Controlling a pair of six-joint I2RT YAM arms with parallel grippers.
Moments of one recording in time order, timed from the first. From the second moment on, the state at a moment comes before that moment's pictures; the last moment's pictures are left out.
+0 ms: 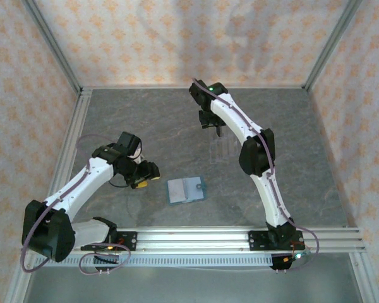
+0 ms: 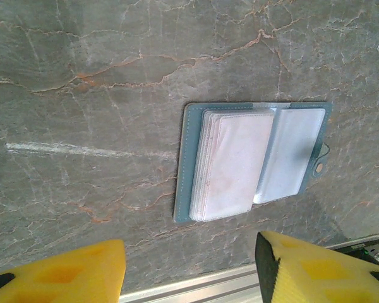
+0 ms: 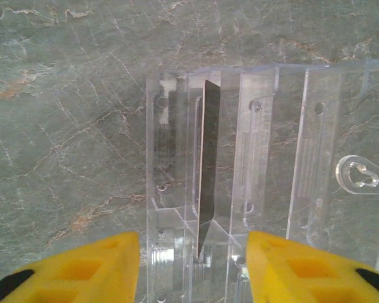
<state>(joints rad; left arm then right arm) -0.30 1.22 0.86 -0.93 0.39 -0.72 0.54 2.38 2.39 -1.43 0.28 0.47</state>
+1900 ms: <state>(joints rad) -0.30 1.23 0.86 -0.93 0.39 -0.70 0.49 2.41 2.37 -1.39 0.19 0.48</state>
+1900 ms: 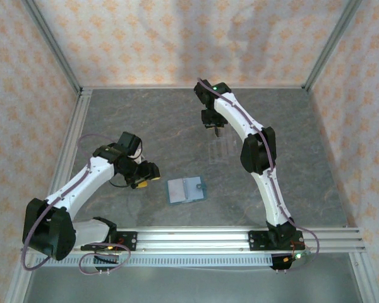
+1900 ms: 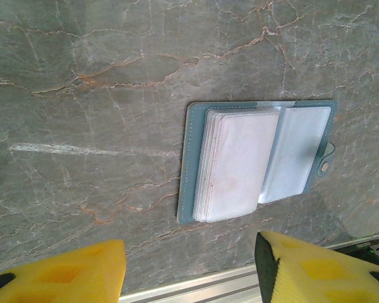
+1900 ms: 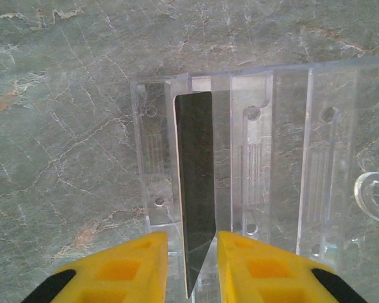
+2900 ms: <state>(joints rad) -0.30 1.22 0.86 -0.93 0.39 -0.70 0.50 2.43 2.37 -1.39 0.21 0.48</state>
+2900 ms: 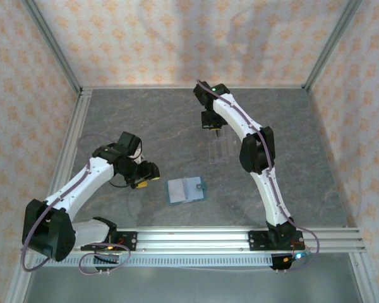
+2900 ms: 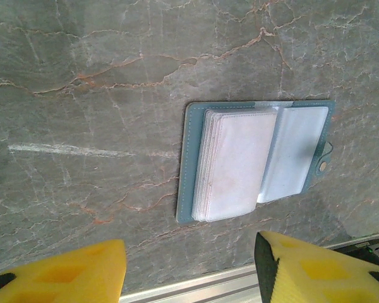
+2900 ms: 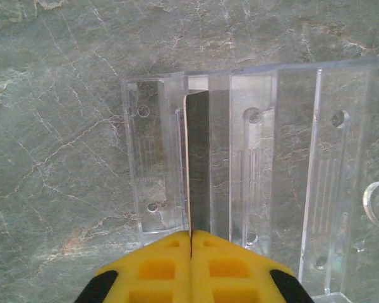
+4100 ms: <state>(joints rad) -0.30 1.27 0.84 -0.93 0.42 -0.66 0.50 2.37 2.48 -1.47 0.21 0.47</state>
